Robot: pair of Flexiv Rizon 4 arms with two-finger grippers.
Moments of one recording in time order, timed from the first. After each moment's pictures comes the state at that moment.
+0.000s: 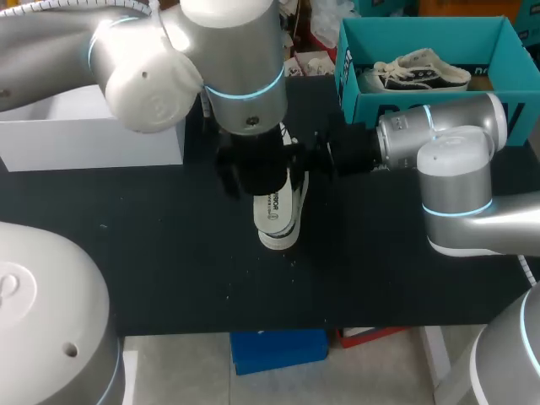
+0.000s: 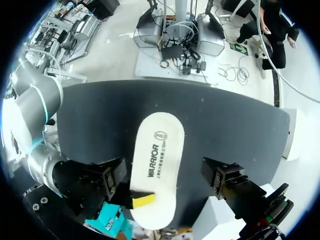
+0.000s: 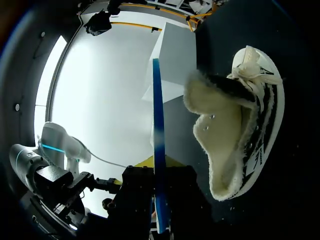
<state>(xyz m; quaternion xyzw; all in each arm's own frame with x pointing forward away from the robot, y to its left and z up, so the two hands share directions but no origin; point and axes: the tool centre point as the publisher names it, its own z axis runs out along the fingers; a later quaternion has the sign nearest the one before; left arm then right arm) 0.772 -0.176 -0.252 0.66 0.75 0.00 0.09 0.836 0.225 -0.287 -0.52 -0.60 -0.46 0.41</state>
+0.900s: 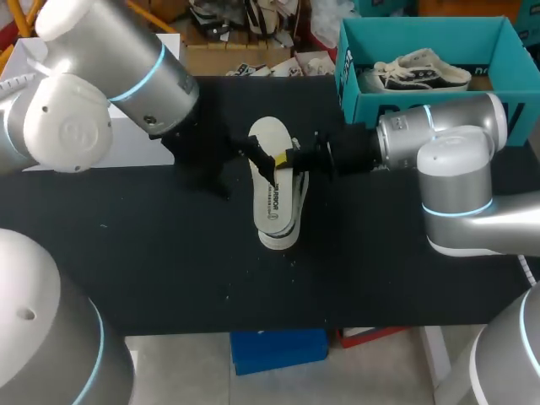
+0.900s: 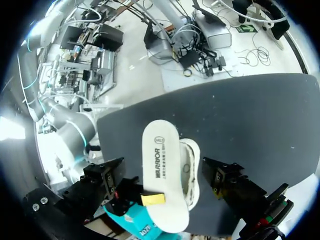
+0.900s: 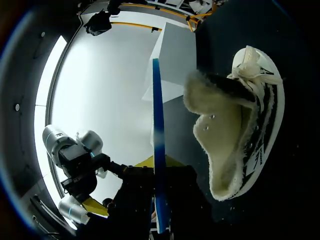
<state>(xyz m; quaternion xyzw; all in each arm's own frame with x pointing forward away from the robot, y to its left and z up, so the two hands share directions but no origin) 0.769 -0.153 -0.243 0.72 0.63 -0.18 0.22 0.836 0.225 -0.287 -0.52 -0.60 -0.46 0.41</state>
